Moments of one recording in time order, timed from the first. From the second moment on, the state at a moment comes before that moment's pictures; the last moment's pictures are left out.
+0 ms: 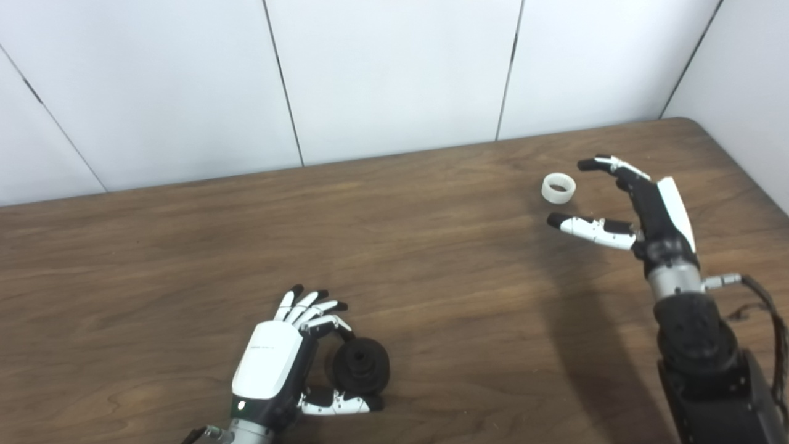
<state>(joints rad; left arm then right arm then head) 0.08 0.21 -0.36 -0.14 0.87 -0.13 0.11 -0.11 -0.36 -0.10 -0.34 -0.38 0.45 -0.04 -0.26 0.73</state>
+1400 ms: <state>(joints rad) 0.10 0.21 -0.35 -0.15 0.86 -0.14 0.09 -0.51 -0.54 0.13 0.31 -0.56 0.46 0.09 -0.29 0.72</state>
